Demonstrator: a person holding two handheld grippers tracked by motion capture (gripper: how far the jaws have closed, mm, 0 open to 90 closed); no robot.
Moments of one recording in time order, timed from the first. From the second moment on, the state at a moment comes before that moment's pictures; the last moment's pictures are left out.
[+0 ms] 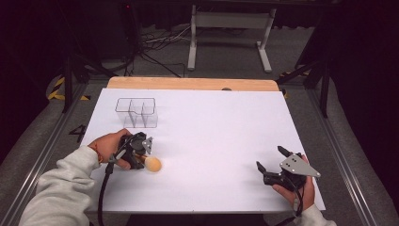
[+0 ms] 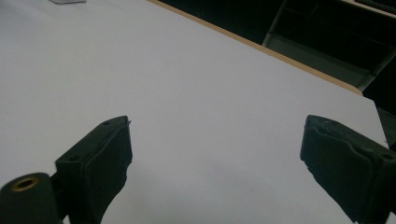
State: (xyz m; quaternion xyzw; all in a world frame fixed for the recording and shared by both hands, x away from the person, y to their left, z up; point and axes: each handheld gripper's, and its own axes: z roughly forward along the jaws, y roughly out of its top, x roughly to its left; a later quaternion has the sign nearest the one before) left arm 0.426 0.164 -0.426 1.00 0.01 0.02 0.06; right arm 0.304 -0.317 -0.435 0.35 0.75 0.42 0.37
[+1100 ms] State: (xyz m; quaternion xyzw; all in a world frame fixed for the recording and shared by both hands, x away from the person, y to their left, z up) left arm 0.421 0.157 -0.424 1.00 0.00 0.01 0.04; right arm 0.305 -0.316 -0.437 0.36 0.76 0.41 0.36
